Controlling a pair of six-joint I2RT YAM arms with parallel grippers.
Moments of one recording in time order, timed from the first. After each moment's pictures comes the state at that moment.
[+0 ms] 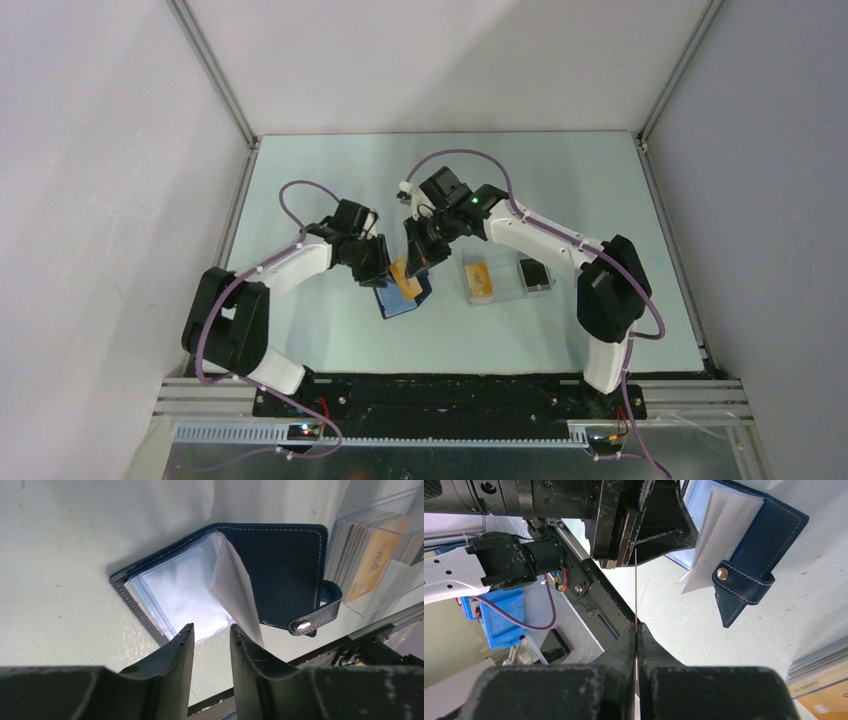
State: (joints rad) left arm -0.38 1.50 0.89 -0.54 0.30 -0.57; right arm 0.81 1.84 1.59 -0.71 -0.55 0.39
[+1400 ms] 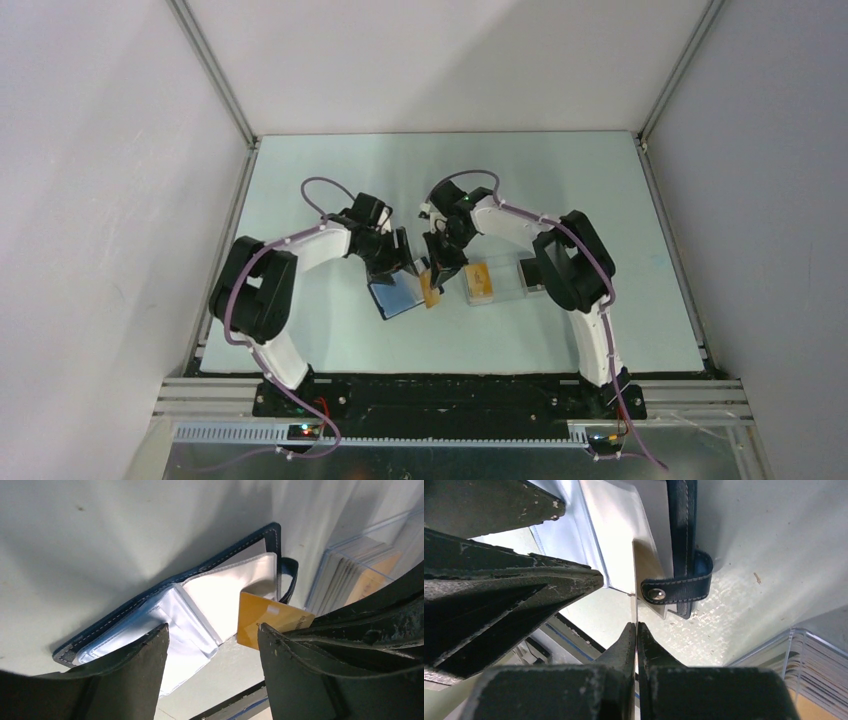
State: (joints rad) left arm -0.40 1.72 1.00 -0.46 0.37 -0.62; right arm 0.69 2.11 1.60 -0.82 -0.52 0.35
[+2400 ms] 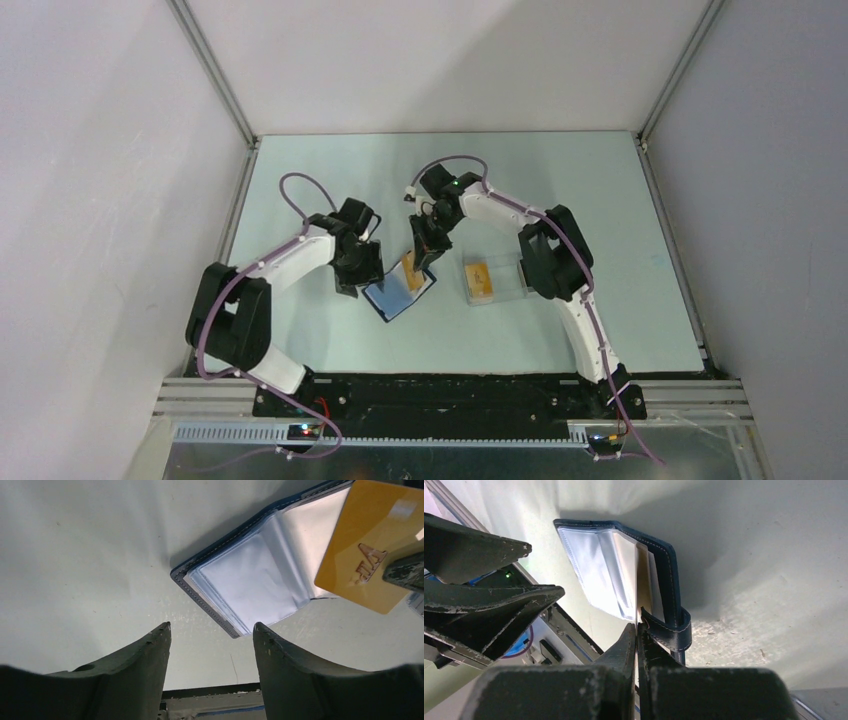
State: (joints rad) left arm -0.40 1.53 0.98 -0.80 0.06 -0.56; right arm 0.67 2.28 1.88 -0.86 -0.63 0.31
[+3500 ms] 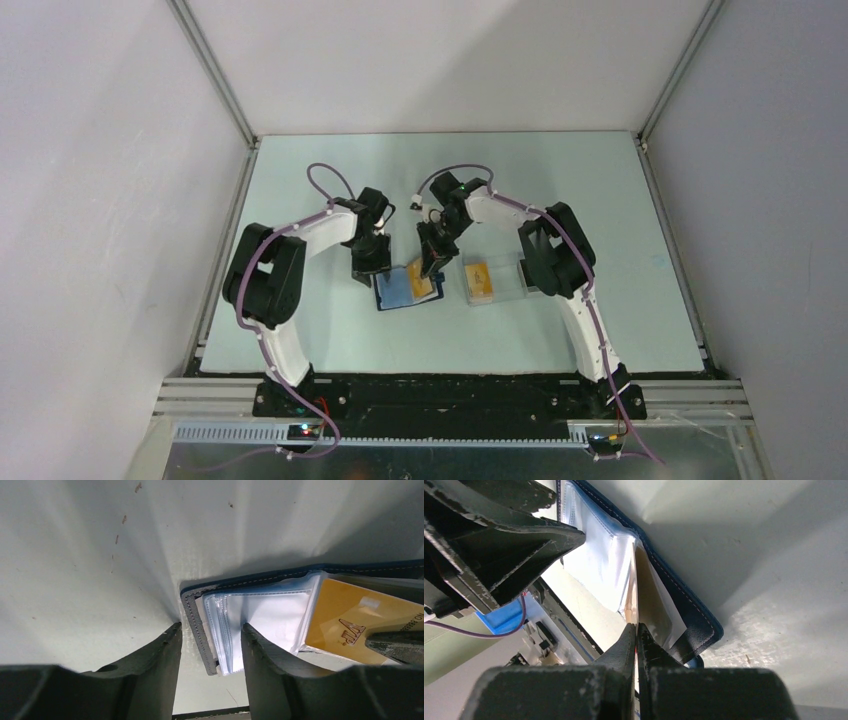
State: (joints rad) left arm -0.39 1.83 1.16 -0.79 0.08 -0.47; right arm 0.63 2.29 1.80 -0.83 -0.72 0.20
